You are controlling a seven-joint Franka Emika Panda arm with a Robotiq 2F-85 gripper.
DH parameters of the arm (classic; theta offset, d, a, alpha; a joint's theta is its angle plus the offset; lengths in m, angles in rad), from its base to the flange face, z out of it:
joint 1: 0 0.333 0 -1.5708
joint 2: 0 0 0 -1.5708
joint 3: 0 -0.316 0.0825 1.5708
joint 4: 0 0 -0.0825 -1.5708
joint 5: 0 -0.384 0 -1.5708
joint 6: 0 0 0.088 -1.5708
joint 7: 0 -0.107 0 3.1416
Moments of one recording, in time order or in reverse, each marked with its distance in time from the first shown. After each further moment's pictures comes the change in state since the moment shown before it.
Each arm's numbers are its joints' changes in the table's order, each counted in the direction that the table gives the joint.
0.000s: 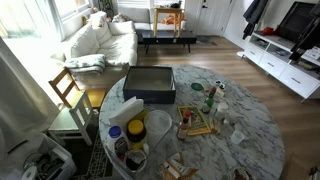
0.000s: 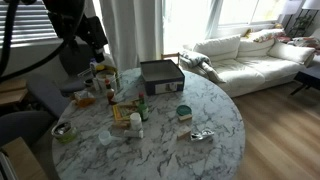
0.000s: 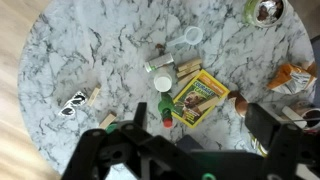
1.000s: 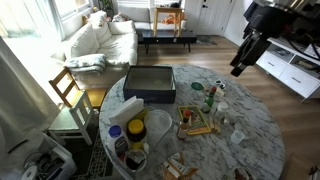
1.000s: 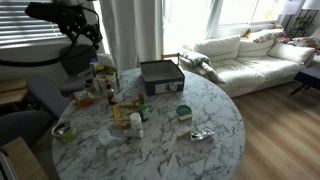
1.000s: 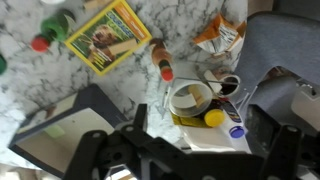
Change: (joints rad) arm 0.220 0.140 -0.134 0.039 -0.321 0.271 0.071
